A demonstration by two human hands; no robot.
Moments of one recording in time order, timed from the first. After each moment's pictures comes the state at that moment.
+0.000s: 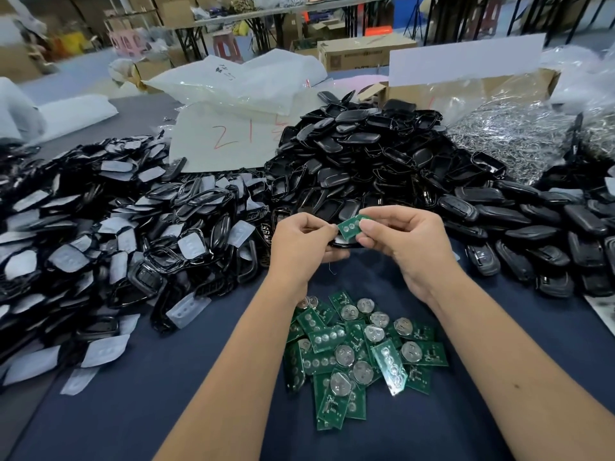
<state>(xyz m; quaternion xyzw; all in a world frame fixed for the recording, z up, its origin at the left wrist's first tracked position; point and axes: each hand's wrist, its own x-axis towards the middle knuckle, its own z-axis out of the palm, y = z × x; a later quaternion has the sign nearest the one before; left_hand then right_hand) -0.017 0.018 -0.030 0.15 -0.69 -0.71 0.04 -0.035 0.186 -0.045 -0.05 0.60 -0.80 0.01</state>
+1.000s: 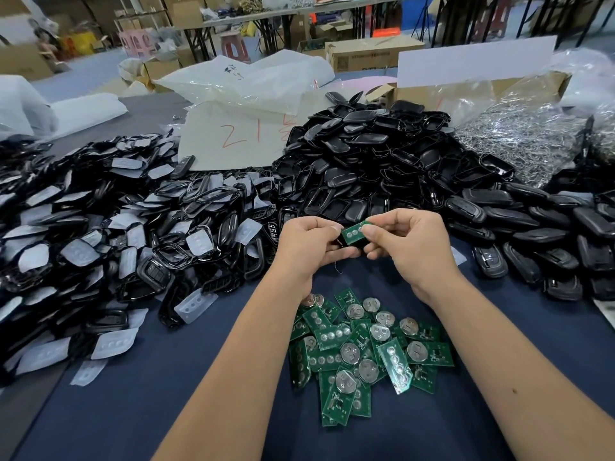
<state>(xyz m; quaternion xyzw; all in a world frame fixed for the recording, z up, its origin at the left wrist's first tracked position) -0.016 0.015 -0.024 0.16 -0.65 -0.75 -0.03 -0.038 0.181 -0.050 -0.06 0.70 -0.71 -0.02</state>
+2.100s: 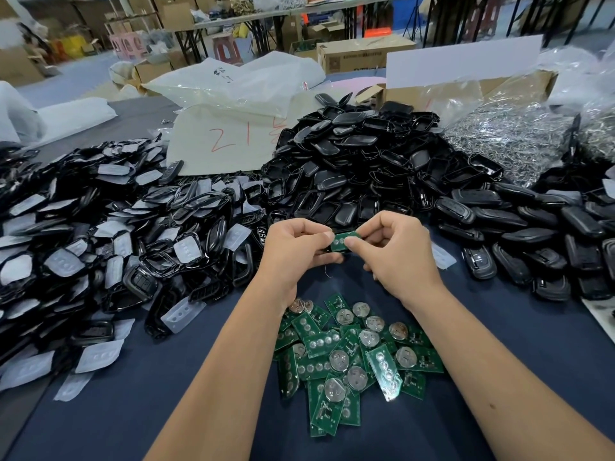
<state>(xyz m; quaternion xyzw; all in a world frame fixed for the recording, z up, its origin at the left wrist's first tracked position) -0.016 0.009 -0.029 0.13 -0.67 -0.73 -0.01 -0.030 0.177 -0.048 -0.05 0.82 -0.57 -0.09</state>
